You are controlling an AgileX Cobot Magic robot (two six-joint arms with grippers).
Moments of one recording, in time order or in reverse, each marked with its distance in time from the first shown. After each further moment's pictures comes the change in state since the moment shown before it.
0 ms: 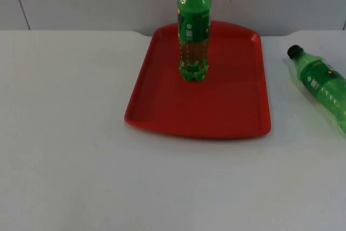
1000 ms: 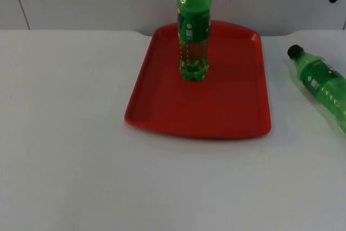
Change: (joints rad) right arm 0.086 0.820 -0.712 -0.015 0.207 -0.012; left arm 0.000 0.000 0.000 0.000 0.000 0.000
